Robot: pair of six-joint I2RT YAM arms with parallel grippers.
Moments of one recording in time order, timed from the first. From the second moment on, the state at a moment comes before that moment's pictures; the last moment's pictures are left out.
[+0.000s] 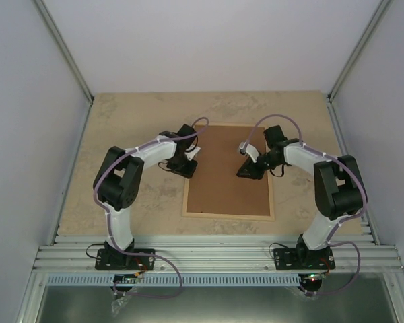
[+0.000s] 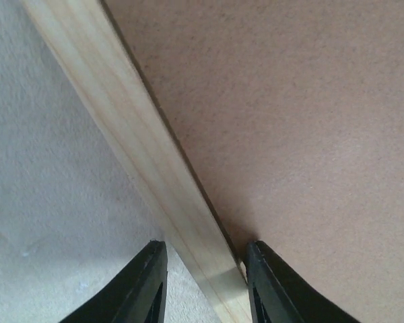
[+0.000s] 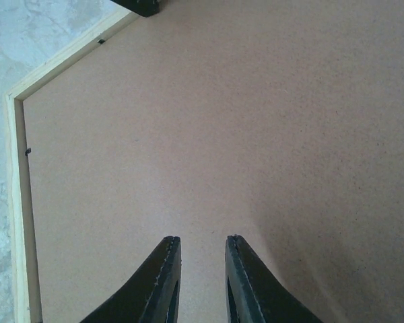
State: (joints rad) left arm -0.51 1.93 1.29 -0.78 0.11 -0.06; right arm 0.28 1.75 1.03 -0.57 -0.74 -0.63
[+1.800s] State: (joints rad) left arm -0.49 1.97 1.43 -0.86 0.07 0.31; right arm 0.32 1.91 1.07 -0.42 -0.72 -0.40
